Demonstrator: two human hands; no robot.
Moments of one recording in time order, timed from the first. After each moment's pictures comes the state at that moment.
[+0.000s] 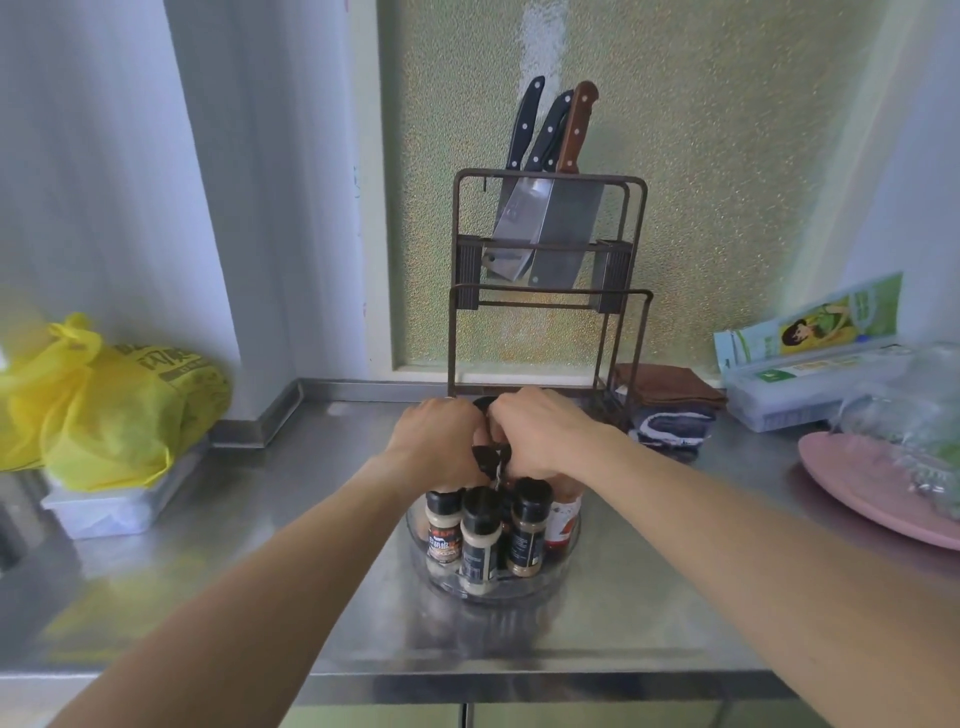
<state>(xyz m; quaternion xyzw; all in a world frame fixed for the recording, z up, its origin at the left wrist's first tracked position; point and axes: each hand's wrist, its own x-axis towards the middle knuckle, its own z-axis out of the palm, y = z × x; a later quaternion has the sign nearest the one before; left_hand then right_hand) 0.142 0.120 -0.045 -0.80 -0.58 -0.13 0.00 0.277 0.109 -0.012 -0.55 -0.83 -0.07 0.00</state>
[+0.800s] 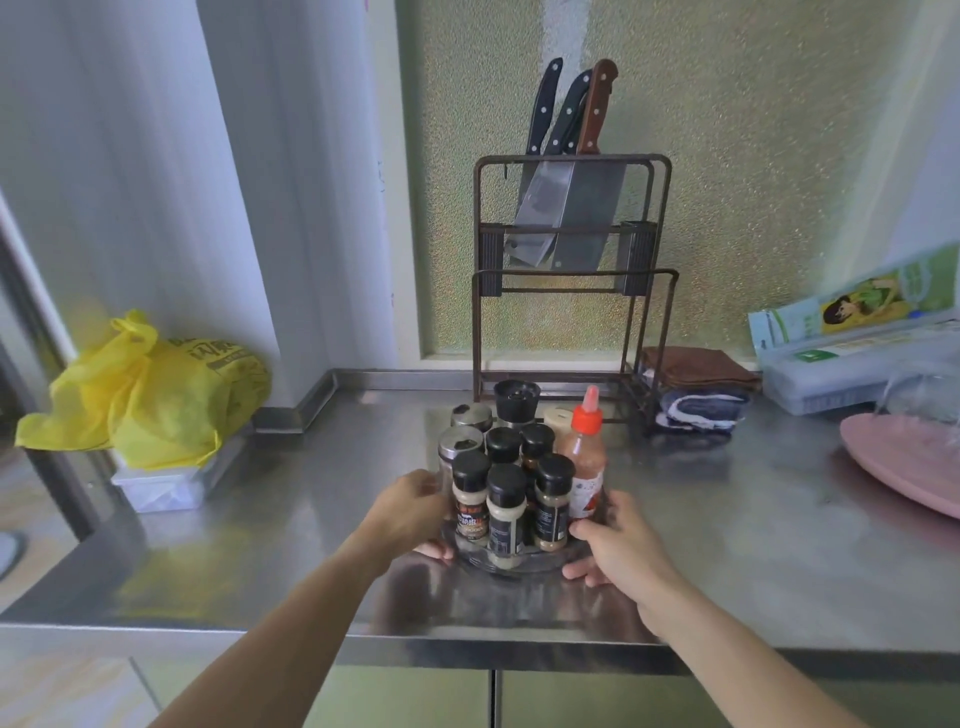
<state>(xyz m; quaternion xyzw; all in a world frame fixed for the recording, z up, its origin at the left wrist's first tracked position) 0.100 0.075 -0.124 -0.53 -0.66 -0.31 -0.44 0.330 0.055 -0.149 -0.64 -0.49 0.43 0.41</state>
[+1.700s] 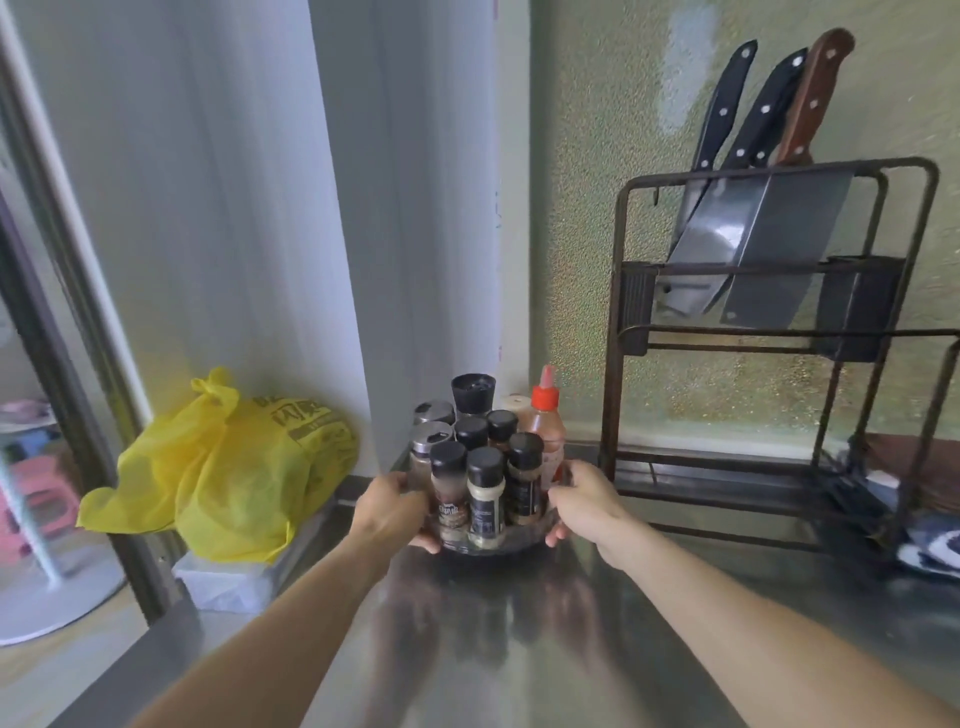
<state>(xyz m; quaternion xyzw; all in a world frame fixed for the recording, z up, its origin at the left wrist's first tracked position) -0.051 0.219 -0.120 -0.42 -0.70 -0.46 -0.35 0.163 0.291 -0.131 -0.55 -0.65 0.42 0.32</state>
